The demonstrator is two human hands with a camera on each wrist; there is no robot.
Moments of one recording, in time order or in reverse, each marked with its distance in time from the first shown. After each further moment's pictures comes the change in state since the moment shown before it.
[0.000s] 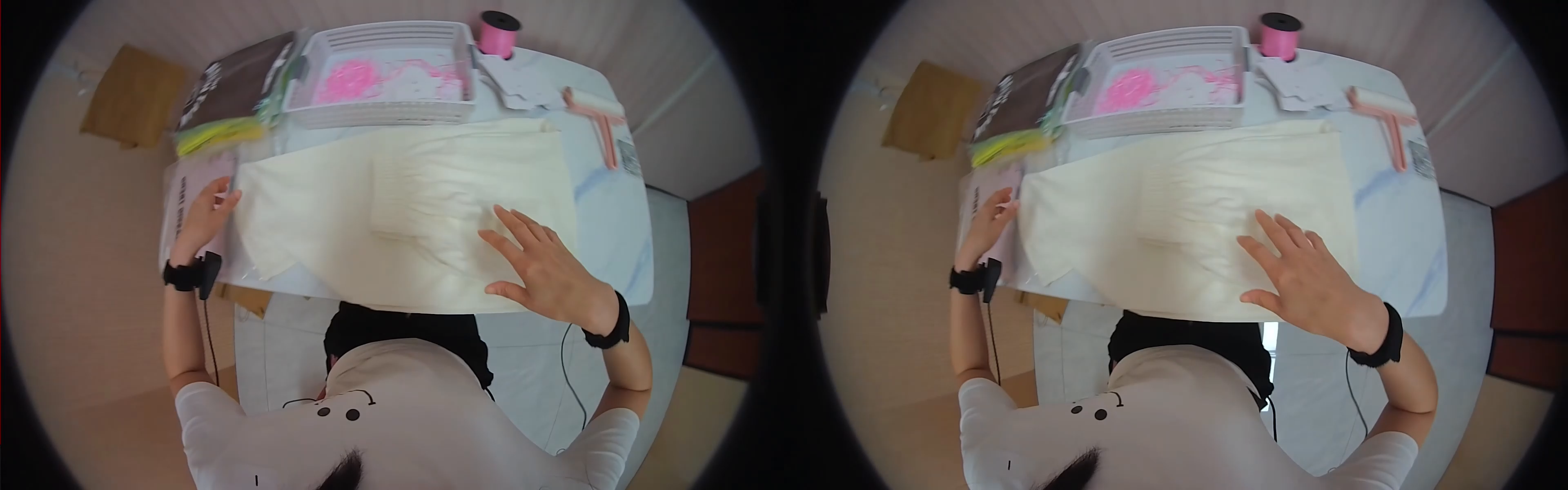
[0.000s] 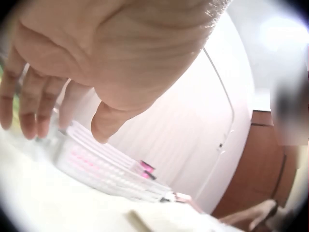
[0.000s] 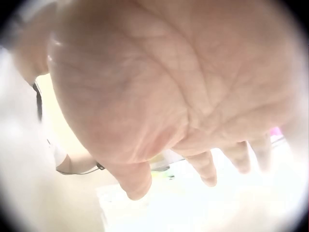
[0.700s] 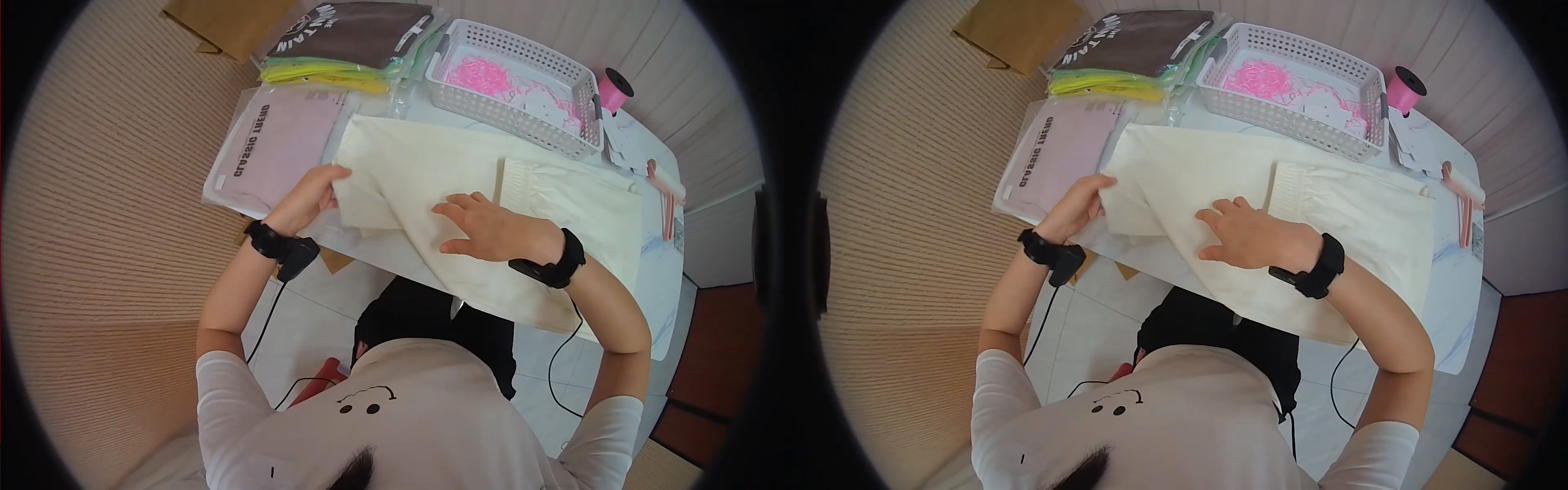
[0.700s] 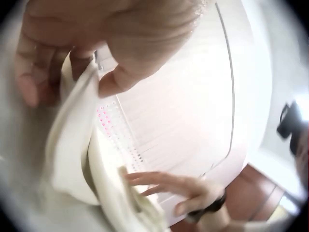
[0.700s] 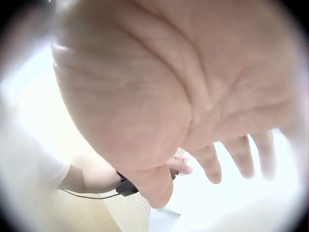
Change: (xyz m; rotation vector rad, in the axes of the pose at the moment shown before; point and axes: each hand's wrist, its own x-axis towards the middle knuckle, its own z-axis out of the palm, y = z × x) left_hand -0.036 -0.039 0.034 -1.147 -0.230 -0.292; right_hand 0.206 -0.112 0.049 0.104 -0.374 -0.284
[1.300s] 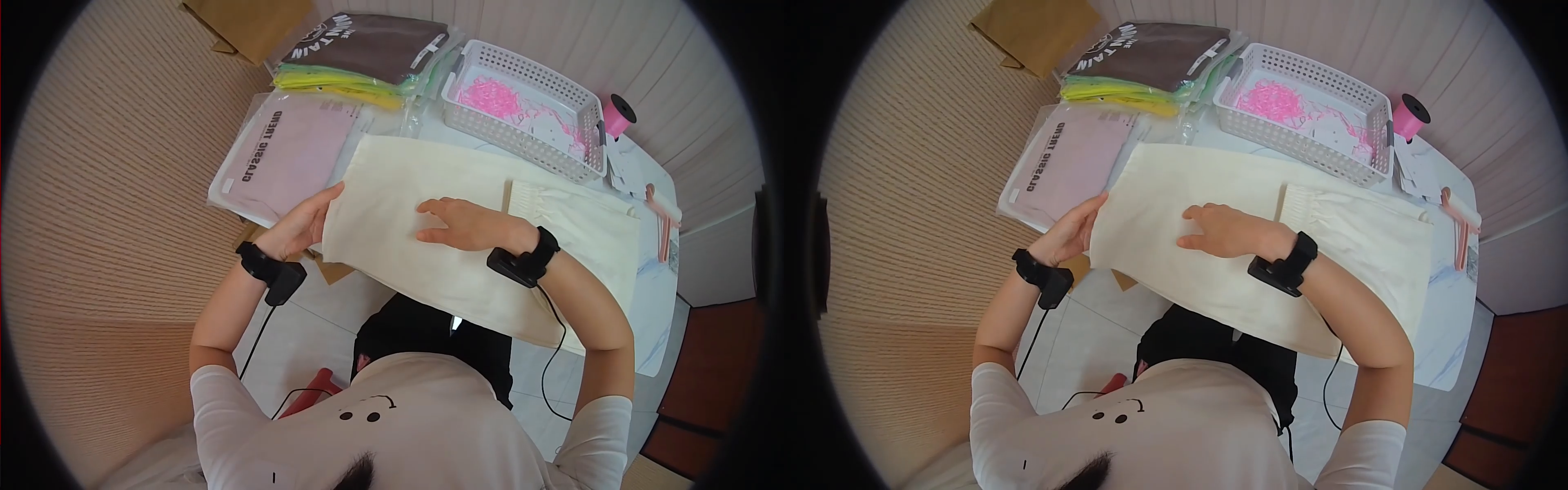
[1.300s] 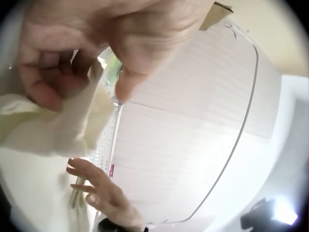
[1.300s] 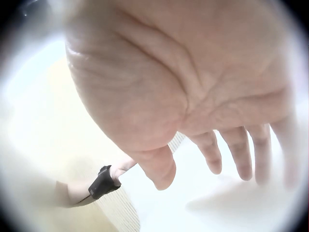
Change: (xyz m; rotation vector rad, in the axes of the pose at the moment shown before) left_hand -0.036 0.007 -0.009 -0.227 -0.054 -0.163; right_hand 0.052 -0.006 -0.011 0.217 -0.008 0.006
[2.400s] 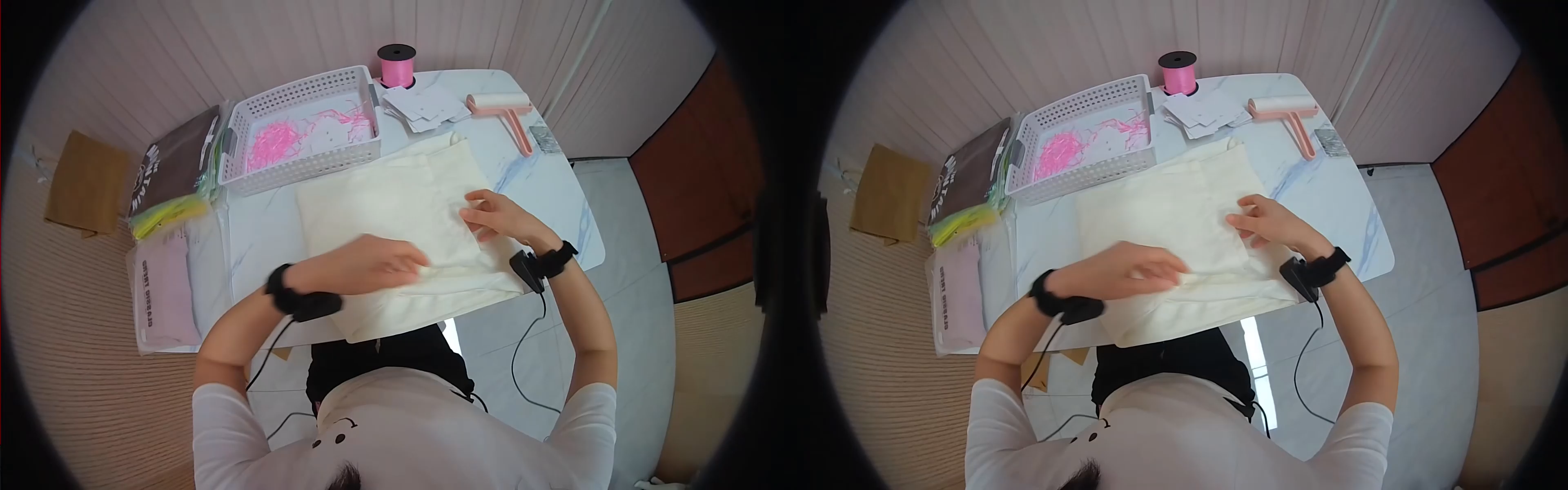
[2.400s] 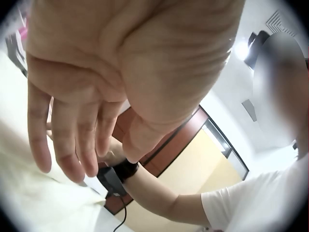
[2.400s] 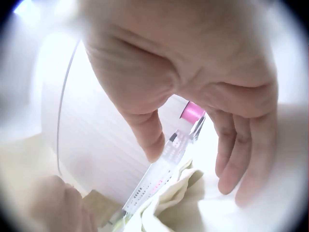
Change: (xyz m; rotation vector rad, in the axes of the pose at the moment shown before) left_hand 0.080 -0.035 0.321 1.195 -1.036 0.411; right_hand -0.316 0.156 0.015 0.816 0.744 0.594
